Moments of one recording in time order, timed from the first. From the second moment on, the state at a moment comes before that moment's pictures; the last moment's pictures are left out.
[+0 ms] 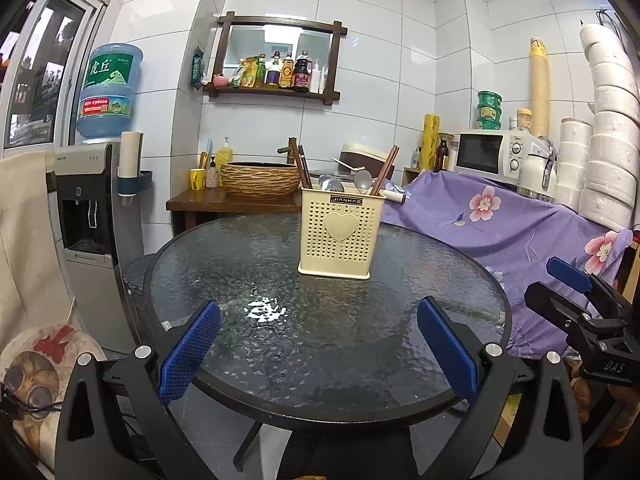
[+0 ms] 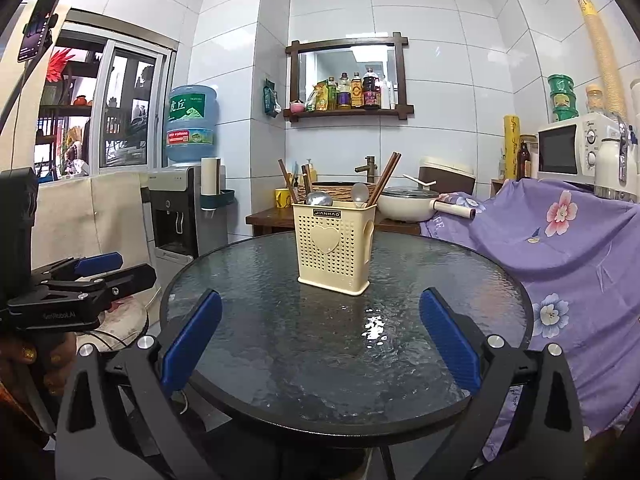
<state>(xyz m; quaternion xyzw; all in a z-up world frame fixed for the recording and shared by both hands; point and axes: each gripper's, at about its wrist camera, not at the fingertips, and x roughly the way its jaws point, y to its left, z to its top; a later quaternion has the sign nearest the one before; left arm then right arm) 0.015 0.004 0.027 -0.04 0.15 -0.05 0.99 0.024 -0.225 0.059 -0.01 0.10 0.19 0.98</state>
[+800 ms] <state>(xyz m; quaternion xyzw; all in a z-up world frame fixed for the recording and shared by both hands) 0.015 0.000 0.027 -0.02 0.15 -0.05 0.99 0.027 -0.222 0.059 -0.01 0.10 0.19 0.98</state>
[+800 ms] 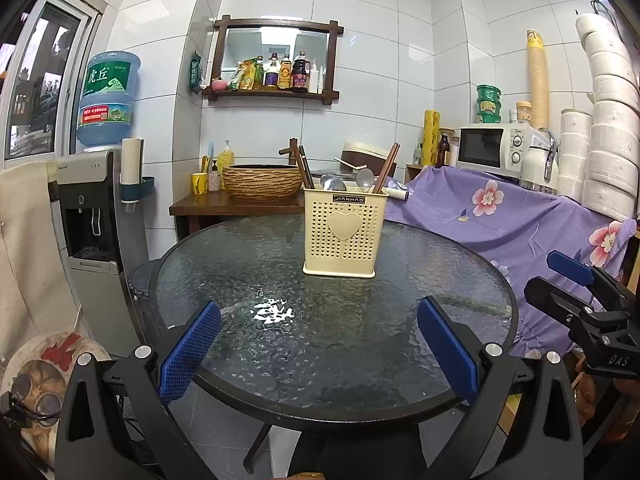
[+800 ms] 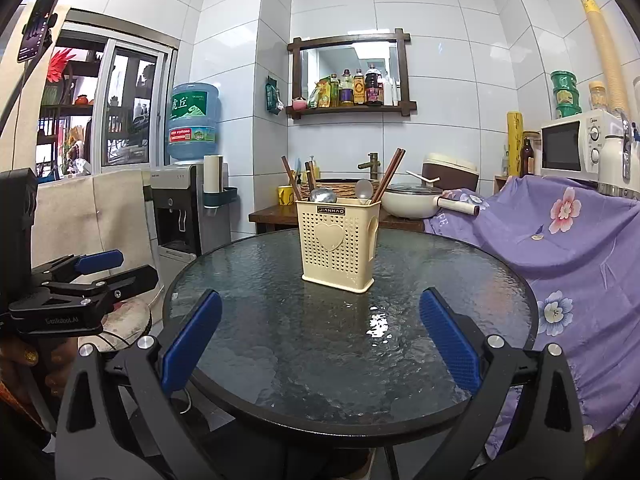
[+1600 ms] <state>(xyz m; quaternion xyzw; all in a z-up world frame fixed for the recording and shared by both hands) 0.016 0.003 0.027 -0.02 0.15 -0.05 0.99 0.028 -0.214 0.056 -0.01 0.11 0.20 0.97</state>
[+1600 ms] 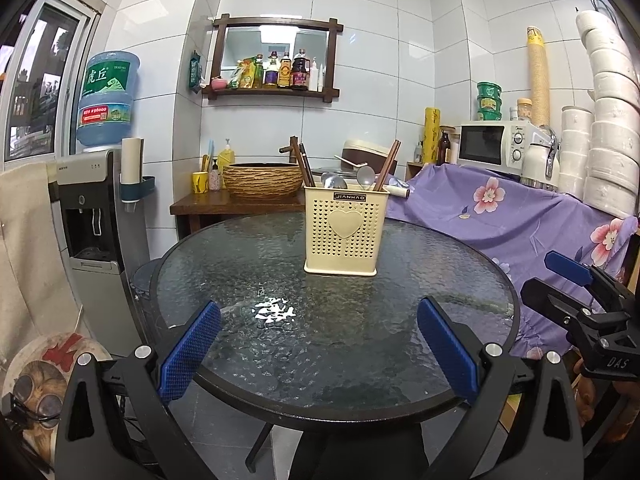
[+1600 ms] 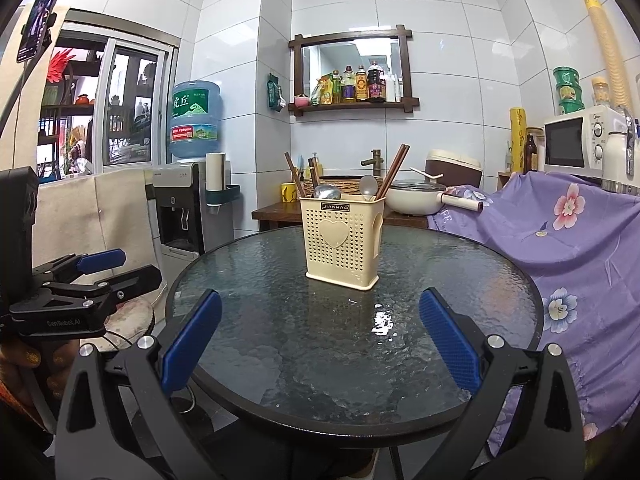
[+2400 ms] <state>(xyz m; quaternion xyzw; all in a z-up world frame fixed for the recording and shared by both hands) 0.018 0.004 0.025 -0.01 0.15 -0.04 0.99 0.029 -0.213 0.055 0.00 0.11 0.20 0.97</state>
